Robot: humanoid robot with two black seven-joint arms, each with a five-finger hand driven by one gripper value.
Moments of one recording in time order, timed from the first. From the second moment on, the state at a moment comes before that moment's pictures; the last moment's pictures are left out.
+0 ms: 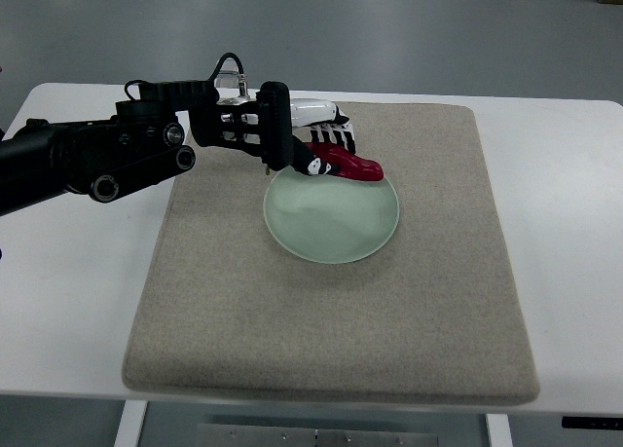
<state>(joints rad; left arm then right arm) -1.26 0.32 -0.03 -0.95 1.14 -0.13 -0.23 -0.01 0.00 0.06 0.11 -0.15 0.20 0.07</state>
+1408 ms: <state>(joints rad) -1.25 0.32 -0.07 -0.63 0.88 -0.05 -0.23 -0.01 0.00 0.06 0.11 -0.15 0.20 0.07</state>
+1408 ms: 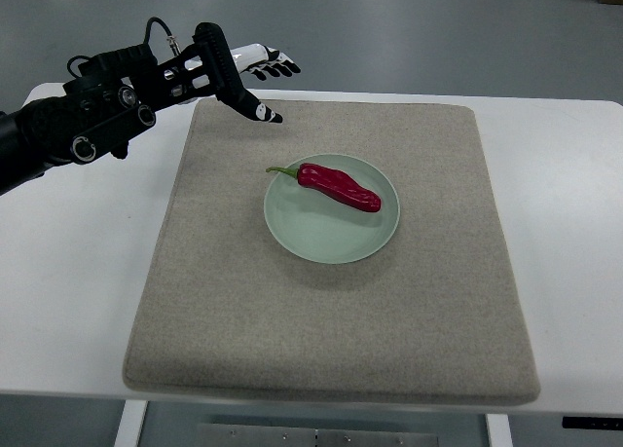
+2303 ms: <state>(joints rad) -1.21 0.23 -0.08 -0.40 -0.19 0.01 -0.19 -0.01 0.00 0.06 0.11 -0.15 0.20 0.07</state>
